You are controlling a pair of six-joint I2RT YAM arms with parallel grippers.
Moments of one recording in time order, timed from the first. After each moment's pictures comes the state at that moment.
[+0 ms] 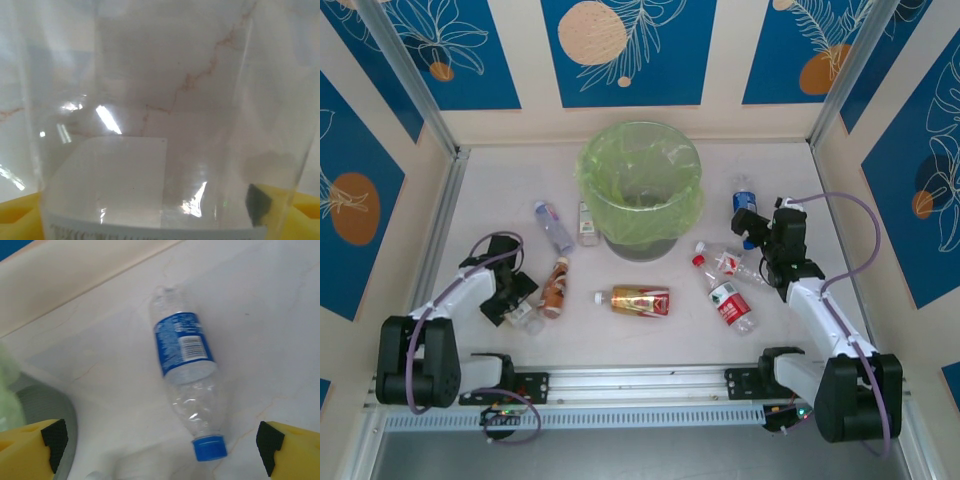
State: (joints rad) left arm -0.06 1.27 0.61 -0.77 -0.09 -0.90; right arm 0.04 1.03 0.58 -0.07 0.02 0.43
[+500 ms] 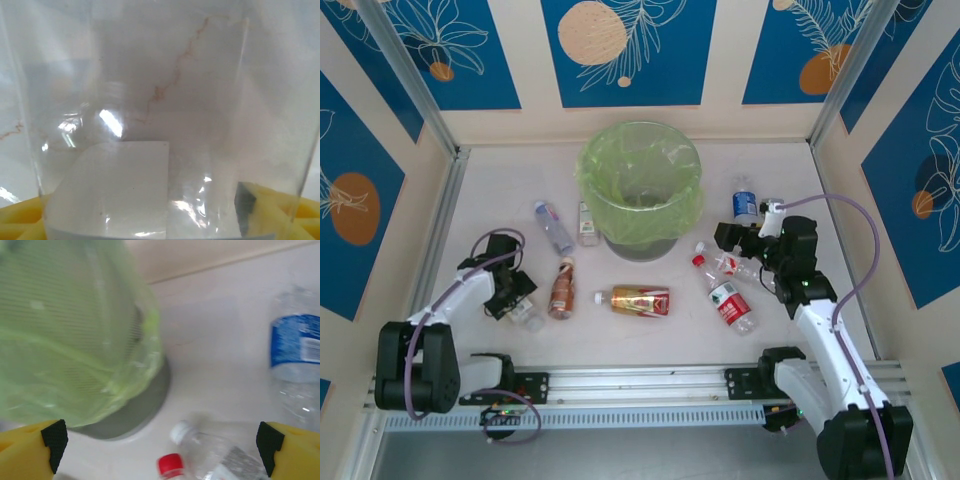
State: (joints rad) left arm -0.06 1.22 0.61 -0.75 -0.09 -0.80; right arm 0.07 0.80 0.60 -0.22 -0.37 0.29
